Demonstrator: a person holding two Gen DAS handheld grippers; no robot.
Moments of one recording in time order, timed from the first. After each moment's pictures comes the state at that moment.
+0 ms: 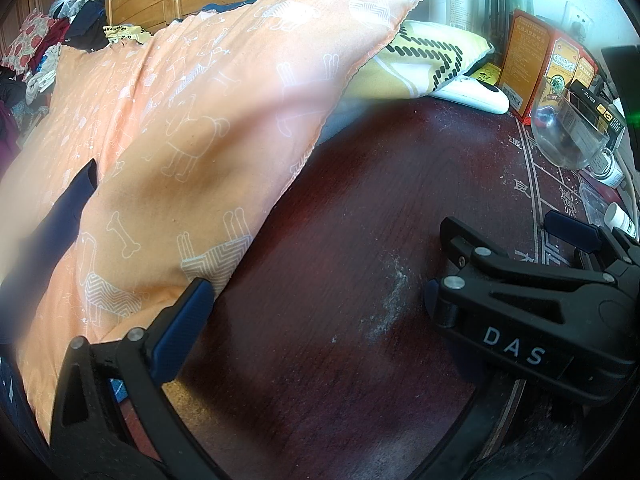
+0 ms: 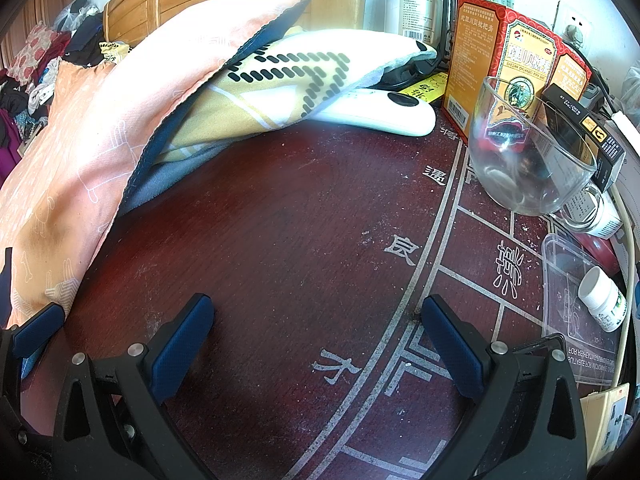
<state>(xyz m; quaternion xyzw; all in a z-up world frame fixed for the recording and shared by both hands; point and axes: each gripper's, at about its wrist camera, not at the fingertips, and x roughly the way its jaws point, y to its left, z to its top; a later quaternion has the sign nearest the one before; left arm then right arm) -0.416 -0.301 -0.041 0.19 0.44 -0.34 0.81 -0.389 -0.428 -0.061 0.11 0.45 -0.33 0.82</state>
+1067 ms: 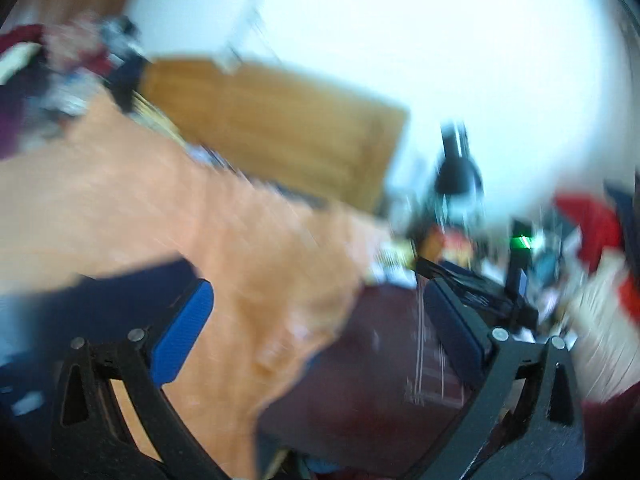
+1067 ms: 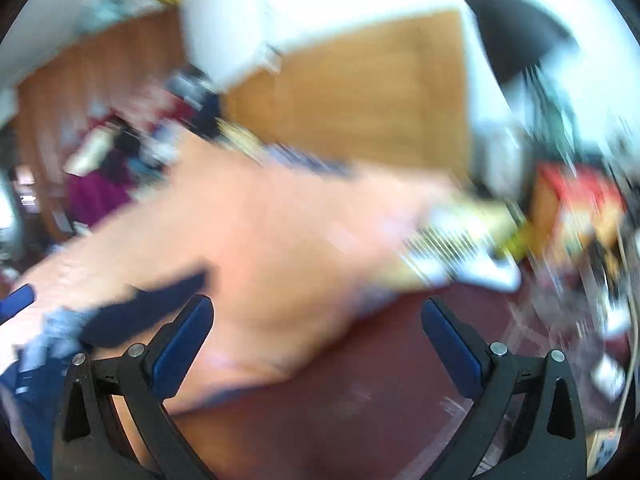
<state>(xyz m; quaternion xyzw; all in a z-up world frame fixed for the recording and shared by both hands) -0.567 0.061 0.231 -0.07 0.25 -0.45 0.85 -0.410 -0.301 0.087 0.05 0.20 -0.14 0.97</state>
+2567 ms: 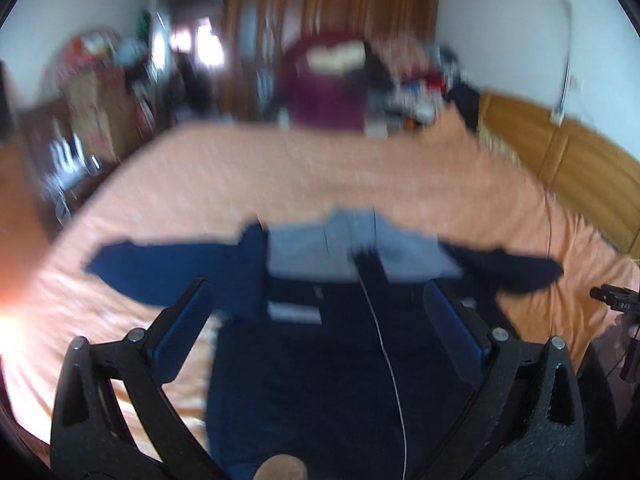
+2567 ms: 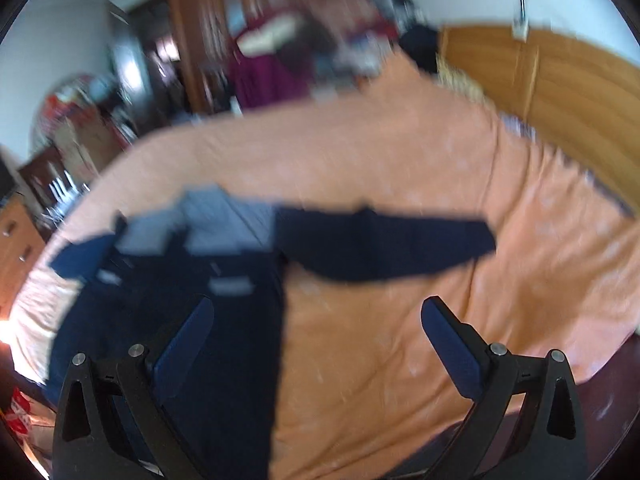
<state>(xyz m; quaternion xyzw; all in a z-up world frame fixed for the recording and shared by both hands) -0.428 0.436 0.036 -0.08 0.34 0.04 0.94 -0.241 0.013 -0.016 -0.02 0.42 0.12 0.90</state>
